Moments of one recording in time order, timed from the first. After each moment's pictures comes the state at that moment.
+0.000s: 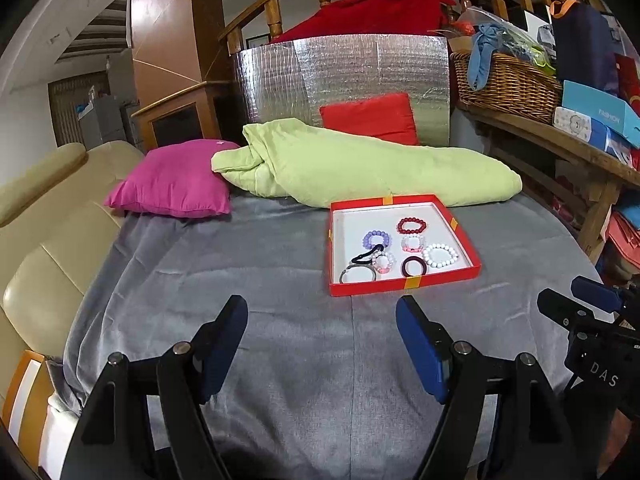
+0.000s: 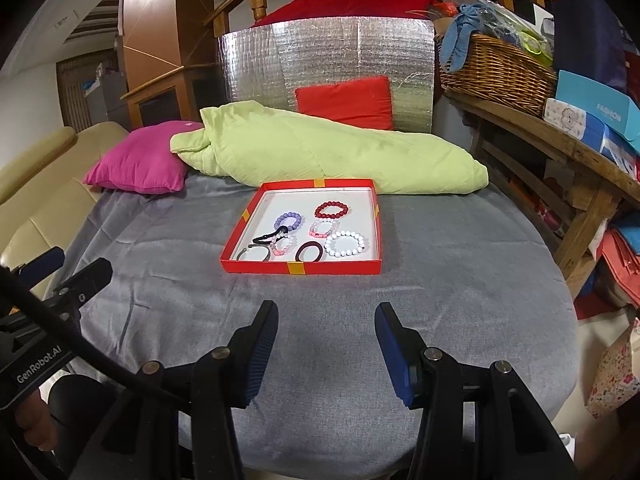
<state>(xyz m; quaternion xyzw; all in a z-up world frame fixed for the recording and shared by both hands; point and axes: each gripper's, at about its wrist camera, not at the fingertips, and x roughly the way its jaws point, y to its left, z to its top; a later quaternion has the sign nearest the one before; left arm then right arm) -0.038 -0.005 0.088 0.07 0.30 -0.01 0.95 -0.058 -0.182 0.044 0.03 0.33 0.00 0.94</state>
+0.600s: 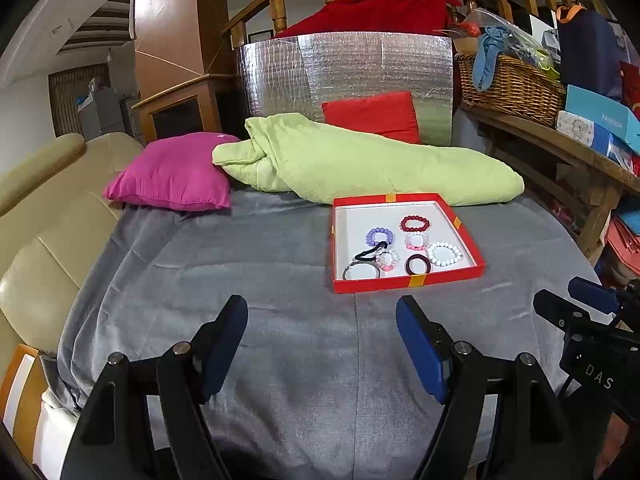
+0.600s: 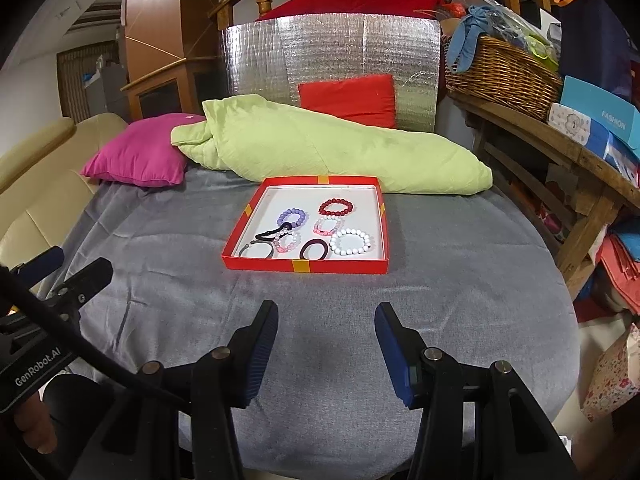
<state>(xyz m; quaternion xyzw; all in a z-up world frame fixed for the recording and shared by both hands) -0.034 0.008 0.083 0.05 0.30 -0.01 0.95 -0.051 -0.168 0.043 0.01 0.34 0.00 0.94</state>
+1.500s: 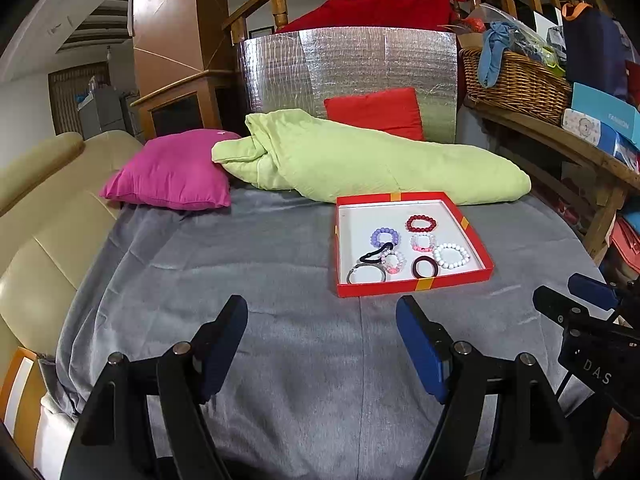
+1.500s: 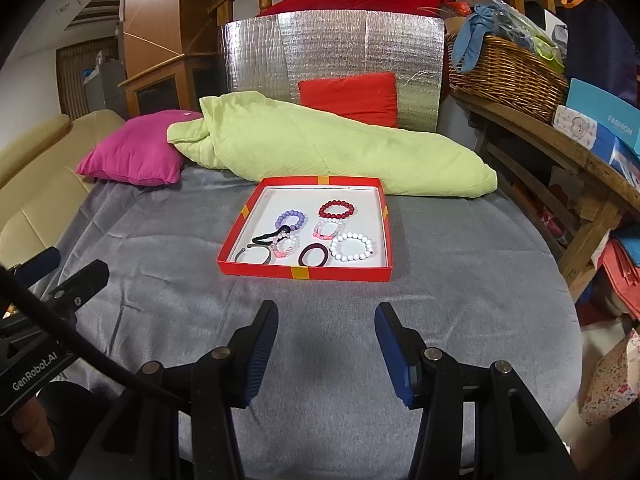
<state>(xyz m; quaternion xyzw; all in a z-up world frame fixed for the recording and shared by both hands) -0.013 0.009 0.078 0.06 0.31 -0.01 0.95 -0.026 -0.167 0.039 0.01 0.34 0.00 0.94</state>
